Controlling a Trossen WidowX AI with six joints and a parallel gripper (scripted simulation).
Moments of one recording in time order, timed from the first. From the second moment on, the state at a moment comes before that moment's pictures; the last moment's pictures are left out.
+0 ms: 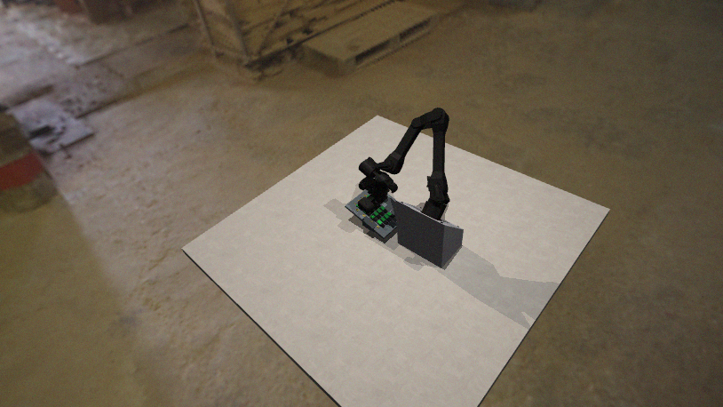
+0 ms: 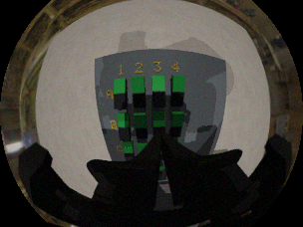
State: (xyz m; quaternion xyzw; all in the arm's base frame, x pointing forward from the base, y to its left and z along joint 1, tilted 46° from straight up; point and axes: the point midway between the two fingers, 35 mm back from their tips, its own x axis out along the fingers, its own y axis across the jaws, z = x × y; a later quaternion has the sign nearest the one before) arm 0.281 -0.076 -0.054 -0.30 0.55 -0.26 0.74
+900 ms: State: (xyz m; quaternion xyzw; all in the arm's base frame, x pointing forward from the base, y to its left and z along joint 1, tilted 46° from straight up) arm 0.280 -0.078 -0.056 -0.30 0.55 -0.26 0.74
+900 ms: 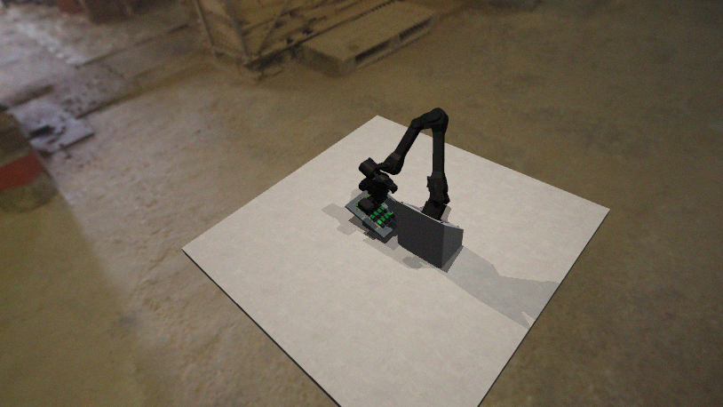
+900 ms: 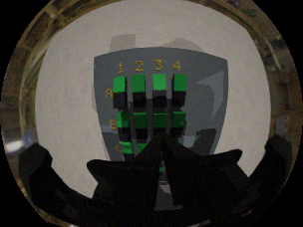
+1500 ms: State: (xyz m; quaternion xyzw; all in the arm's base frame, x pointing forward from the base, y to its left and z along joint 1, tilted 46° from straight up) arm 0.249 -0.035 -0.019 -0.29 0.56 -0.26 0.73
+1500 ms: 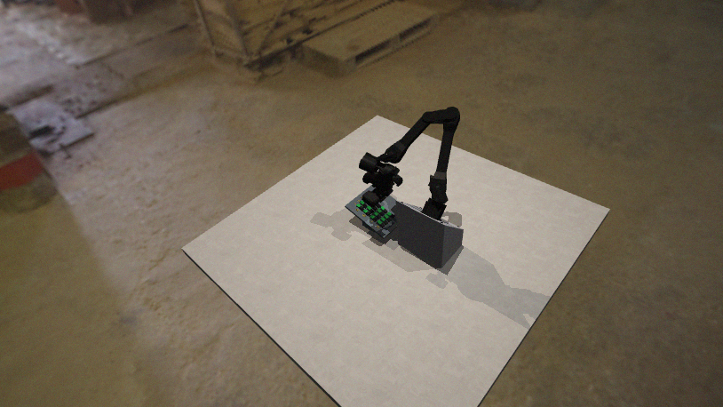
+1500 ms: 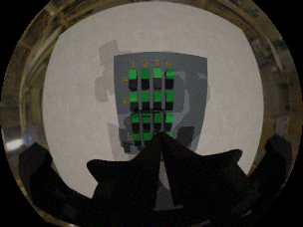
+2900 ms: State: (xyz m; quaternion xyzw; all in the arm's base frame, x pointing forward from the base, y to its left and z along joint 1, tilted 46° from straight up) arm 0.261 -0.078 -0.056 -0.29 0.57 -0.27 0.73
